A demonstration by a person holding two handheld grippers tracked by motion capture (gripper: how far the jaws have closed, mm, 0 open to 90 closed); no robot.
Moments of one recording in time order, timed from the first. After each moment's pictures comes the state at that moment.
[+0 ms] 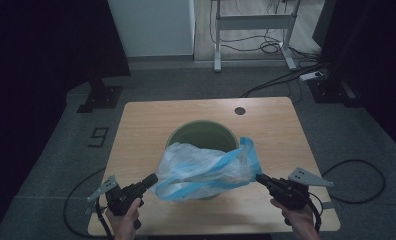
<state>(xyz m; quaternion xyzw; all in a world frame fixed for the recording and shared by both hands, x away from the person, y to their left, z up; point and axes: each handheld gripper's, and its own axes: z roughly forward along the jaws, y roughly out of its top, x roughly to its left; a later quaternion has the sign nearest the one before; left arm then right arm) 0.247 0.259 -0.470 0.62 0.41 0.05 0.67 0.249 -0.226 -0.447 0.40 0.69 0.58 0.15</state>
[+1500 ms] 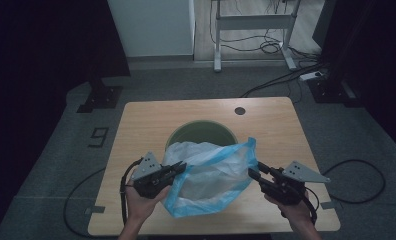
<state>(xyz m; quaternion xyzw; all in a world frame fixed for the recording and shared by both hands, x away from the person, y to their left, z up) 0.266 0.170 -0.381 0.78 0.30 0.16 0.53 0.248 -0.207 -0.413 0.37 0.70 0.58 0.20</state>
